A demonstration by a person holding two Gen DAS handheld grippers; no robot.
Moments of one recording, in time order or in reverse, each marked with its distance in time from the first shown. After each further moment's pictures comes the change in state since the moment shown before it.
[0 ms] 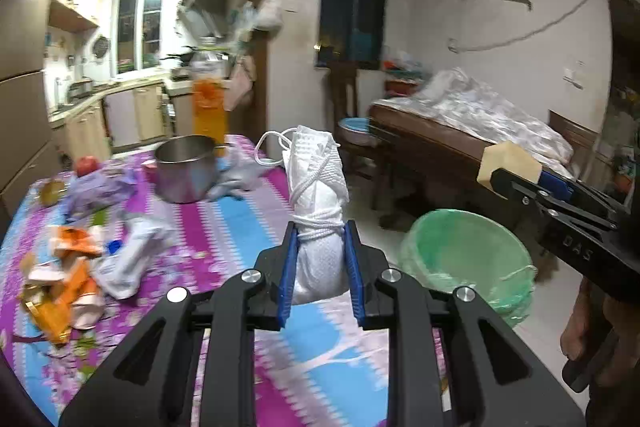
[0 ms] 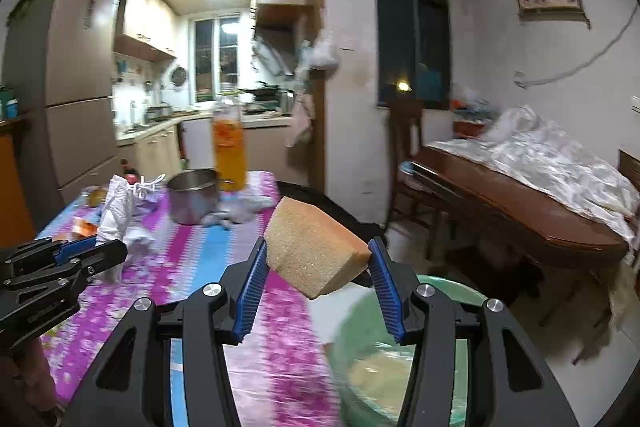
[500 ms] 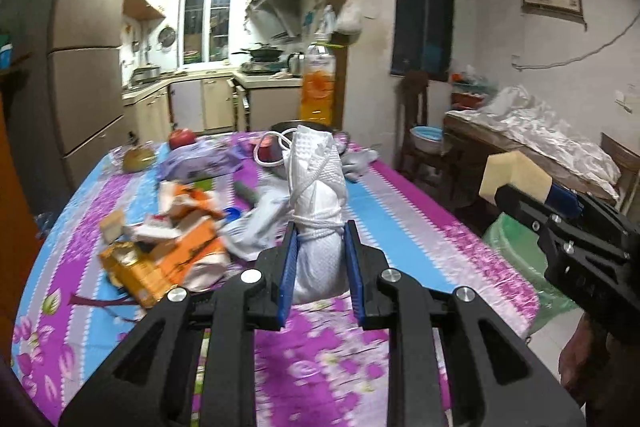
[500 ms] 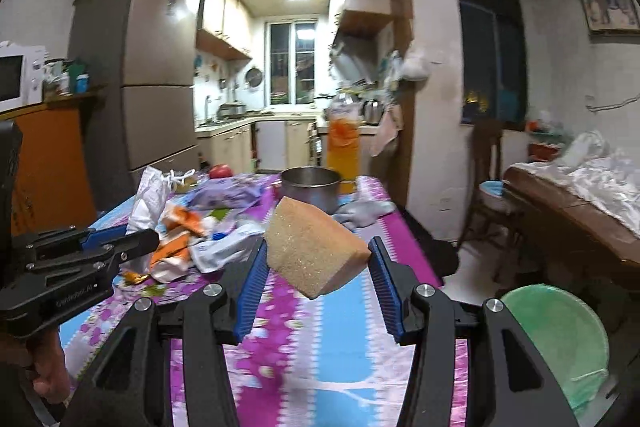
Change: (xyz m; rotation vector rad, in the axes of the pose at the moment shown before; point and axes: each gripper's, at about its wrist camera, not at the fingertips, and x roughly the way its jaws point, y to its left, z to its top) left arm -0.070 0.111 -0.039 -0.094 -0.028 0.220; right arm -0.006 0.178 -0.025 -0.100 -0.054 0.257
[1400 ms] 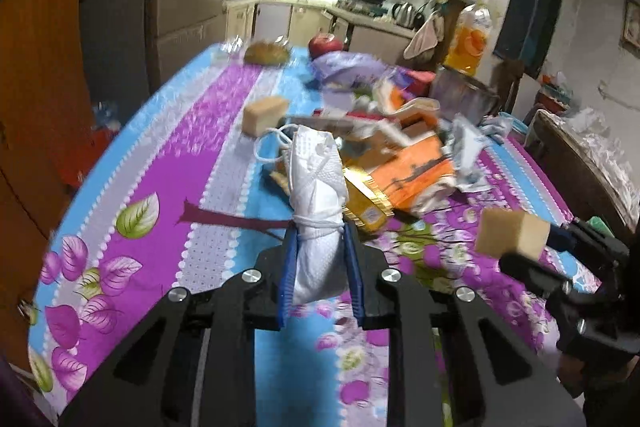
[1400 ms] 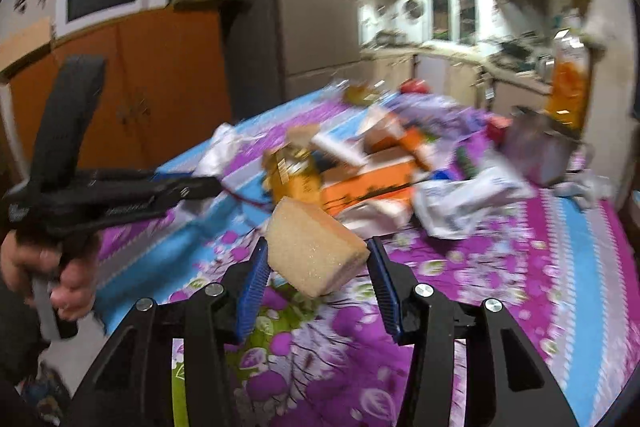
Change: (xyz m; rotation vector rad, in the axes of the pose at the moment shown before) left arm -0.003 0.201 -0.065 -0.259 0.201 0.201; right arm 0.132 0.205 -0.048 -0.189 0.249 0.532
